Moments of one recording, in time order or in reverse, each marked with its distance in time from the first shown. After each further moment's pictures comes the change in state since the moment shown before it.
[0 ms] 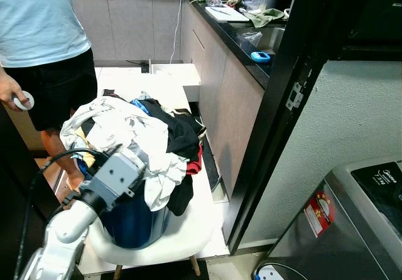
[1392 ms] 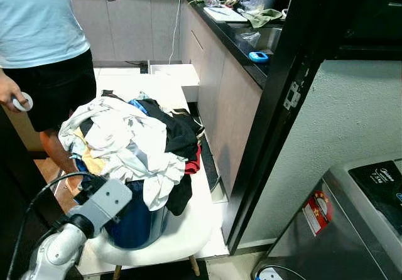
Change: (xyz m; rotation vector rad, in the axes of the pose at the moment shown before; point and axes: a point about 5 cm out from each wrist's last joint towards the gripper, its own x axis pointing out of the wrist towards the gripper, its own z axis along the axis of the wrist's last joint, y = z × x) left arm -0.031 0.006 -0.038 0.104 0.252 0.033; right arm 0.000 0.000 -0.003 -0.018 0.010 -0.003
